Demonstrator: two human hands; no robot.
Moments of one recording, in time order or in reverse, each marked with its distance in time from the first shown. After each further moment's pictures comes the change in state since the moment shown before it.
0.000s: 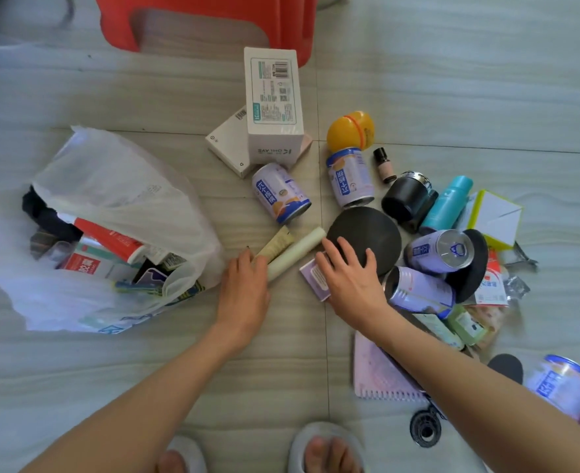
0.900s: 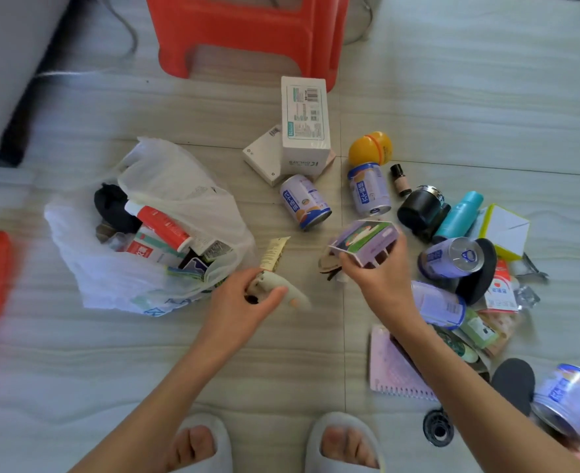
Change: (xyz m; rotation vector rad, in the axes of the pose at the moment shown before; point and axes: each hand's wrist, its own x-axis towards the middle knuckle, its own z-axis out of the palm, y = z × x) left_hand -0.066 -0.014 -0.085 -0.833 0.056 -0.227; right_hand -0.038 -0.022 -0.074 1.585 0.489 0.332
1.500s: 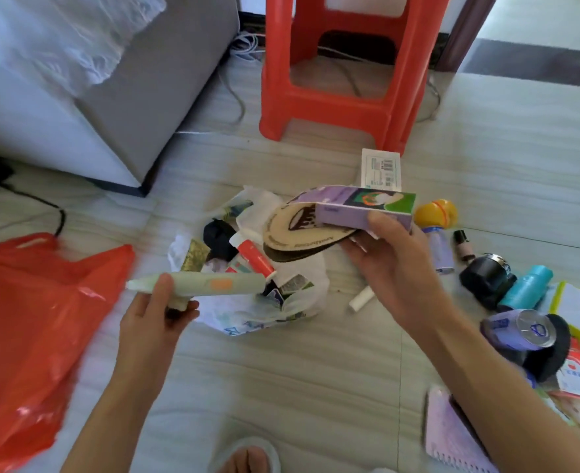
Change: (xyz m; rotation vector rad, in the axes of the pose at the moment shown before) left_hand -0.048 -0.017 -0.158 -0.879 0.579 -0.192; right_hand -0.018 -0.145 0.077 0.849 -0.519 0.096
